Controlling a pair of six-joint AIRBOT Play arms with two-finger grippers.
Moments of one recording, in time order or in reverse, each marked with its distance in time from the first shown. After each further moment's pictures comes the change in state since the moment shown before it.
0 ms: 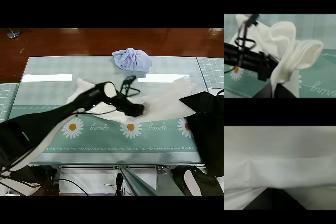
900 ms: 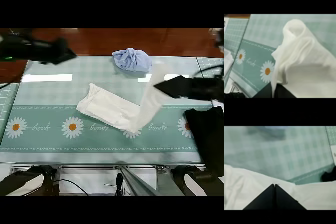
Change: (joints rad) left arm 0.708 0.591 -0.003 0.137 -0.225 0.015; right arm 0.345 -0.239 0.116 0.167 -0.207 -0.056
